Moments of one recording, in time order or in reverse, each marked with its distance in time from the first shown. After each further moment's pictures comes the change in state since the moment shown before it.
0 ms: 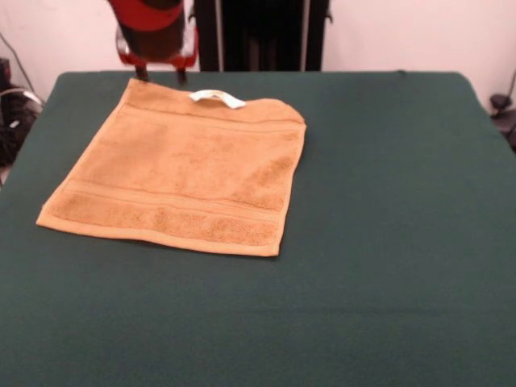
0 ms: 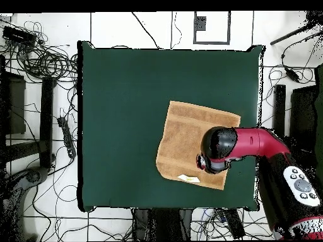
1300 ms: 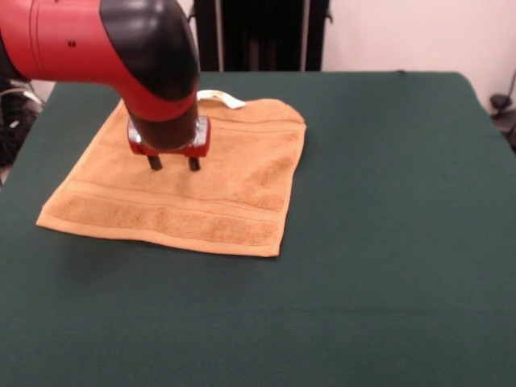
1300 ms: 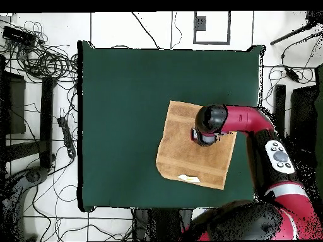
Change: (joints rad) arm 0.100 0.221 -0.021 -0.319 0.043 0.000 0.000
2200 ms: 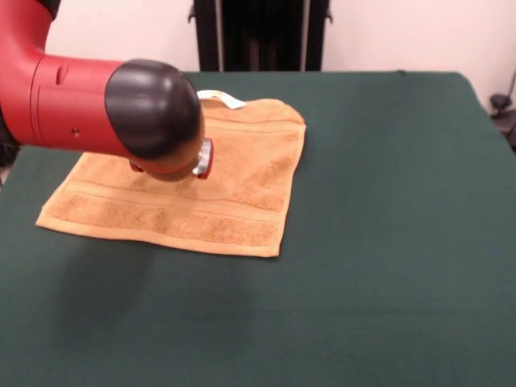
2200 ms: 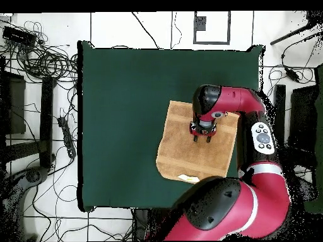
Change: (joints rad) arm 0.090 0.168 -0.018 -0.328 -0.009 0.392 0.000
